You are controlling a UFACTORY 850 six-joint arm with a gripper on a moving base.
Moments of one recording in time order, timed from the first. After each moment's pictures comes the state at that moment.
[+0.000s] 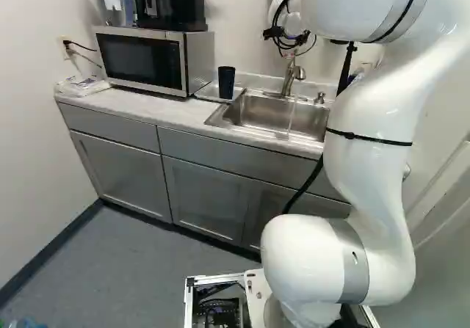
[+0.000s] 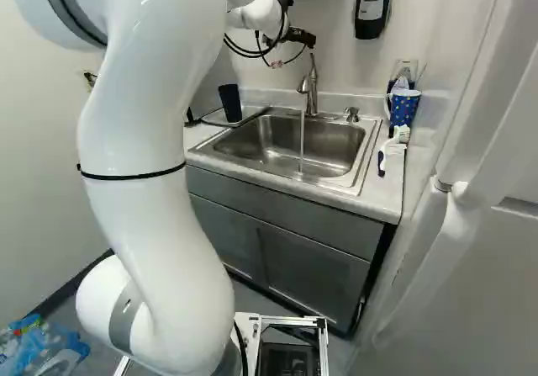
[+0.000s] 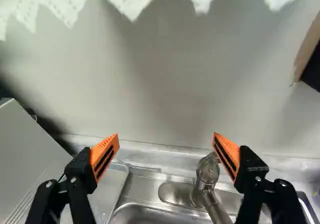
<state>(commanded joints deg) -11.6 -19.2 -90.0 5.8 2.2 -0.9</state>
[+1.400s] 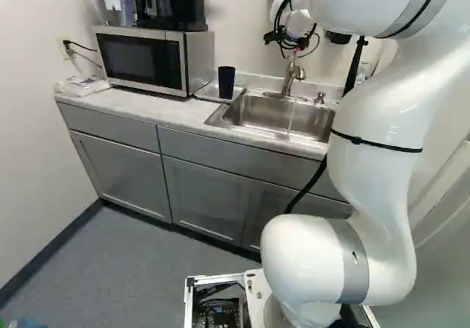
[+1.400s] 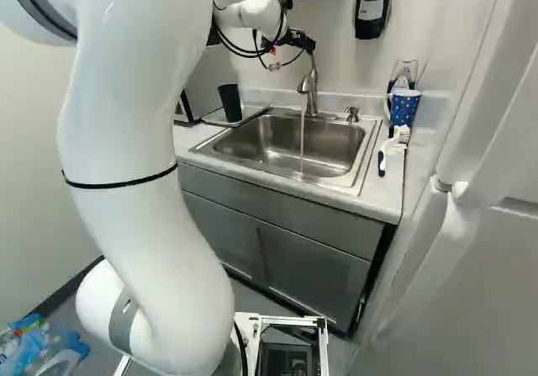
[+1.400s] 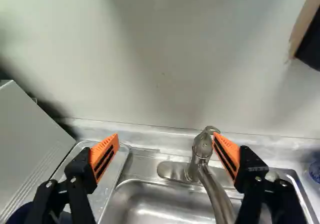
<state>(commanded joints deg) -11.9 -15.3 -85.6 5.8 -1.8 -0.9</state>
